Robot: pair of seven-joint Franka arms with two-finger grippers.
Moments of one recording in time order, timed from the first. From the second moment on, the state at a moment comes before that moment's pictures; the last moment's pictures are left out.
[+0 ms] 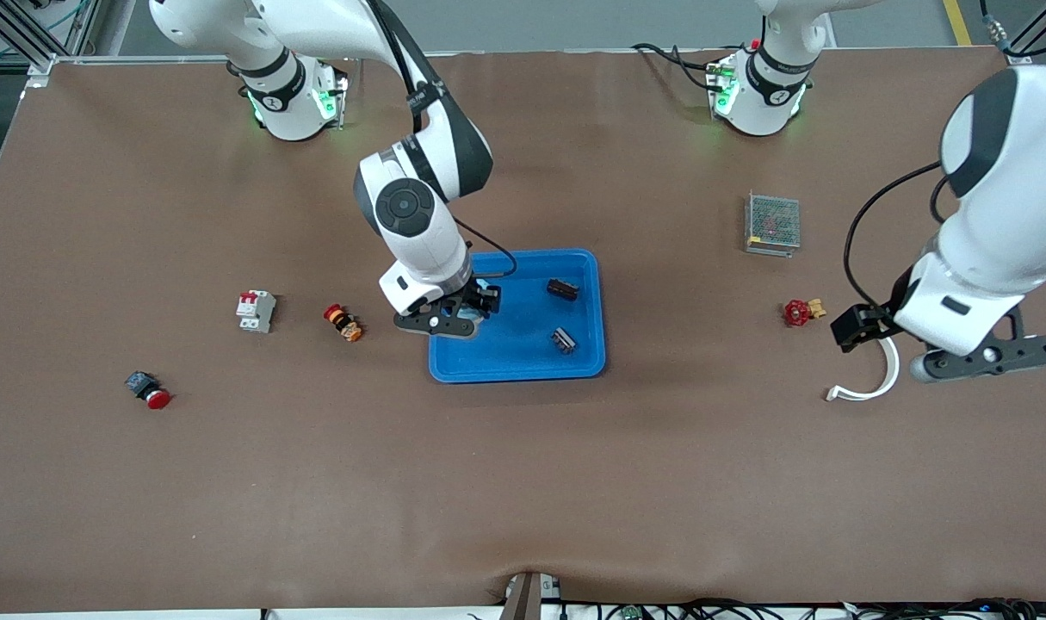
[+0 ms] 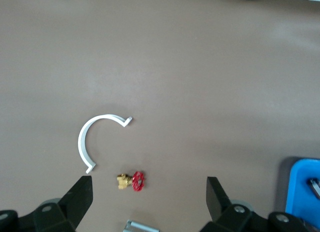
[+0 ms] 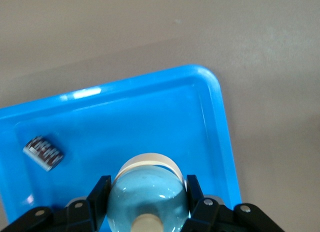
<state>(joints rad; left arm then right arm) 0.15 0.27 -0.37 -1.42 0.21 1.73 -0.33 1.00 0.55 -0.40 -1.71 0.33 2.27 0.62</state>
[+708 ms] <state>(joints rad) 0.06 0.09 -0.18 -1.46 0.08 1.54 -0.12 1.02 0.65 -0.40 -1.70 0.27 2.38 0.67</state>
